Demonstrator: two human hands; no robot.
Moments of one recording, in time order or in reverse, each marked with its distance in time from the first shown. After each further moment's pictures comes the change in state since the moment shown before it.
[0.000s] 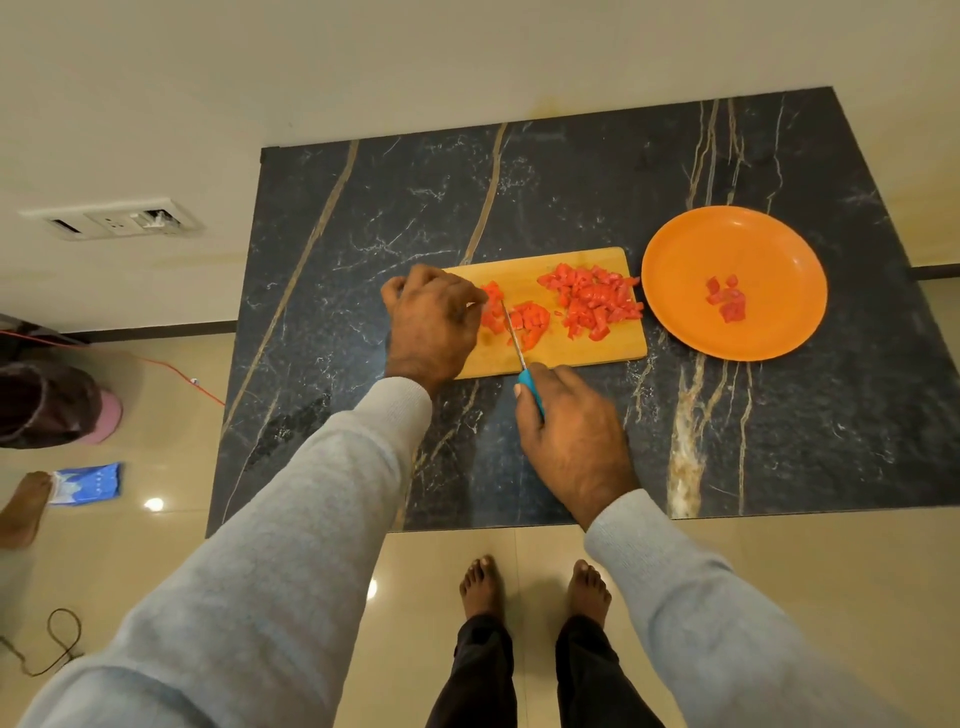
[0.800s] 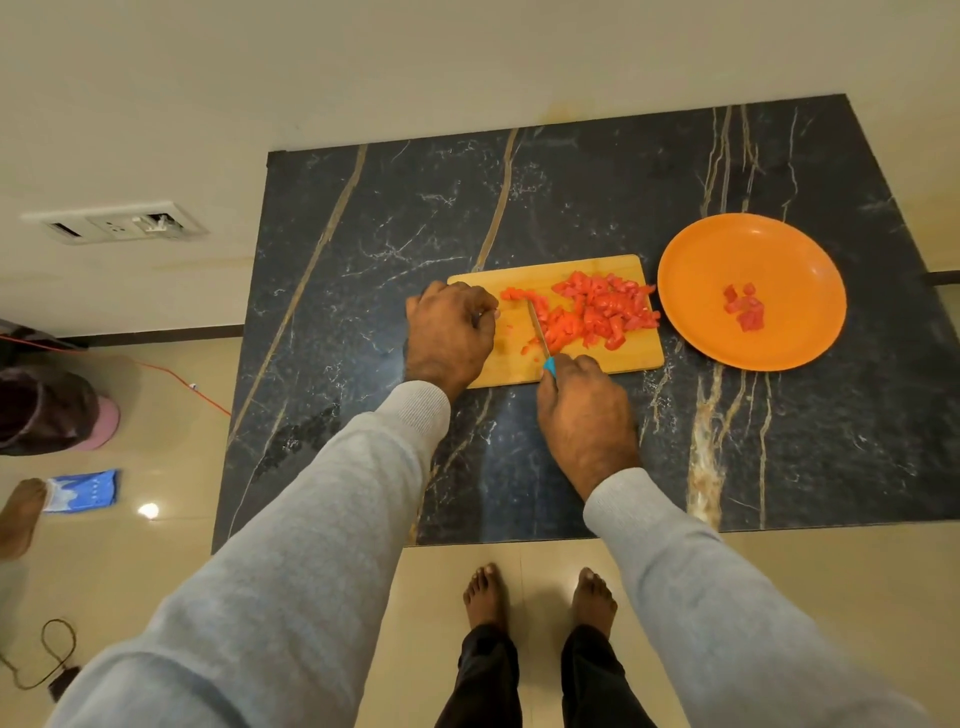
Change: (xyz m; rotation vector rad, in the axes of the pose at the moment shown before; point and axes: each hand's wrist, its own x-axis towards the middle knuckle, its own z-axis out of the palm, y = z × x) left_hand 0.008 -0.004 0.014 -0.023 -0.084 -0.100; right_hand 0.034 0.007 0.027 -0.176 -0.026 0.175
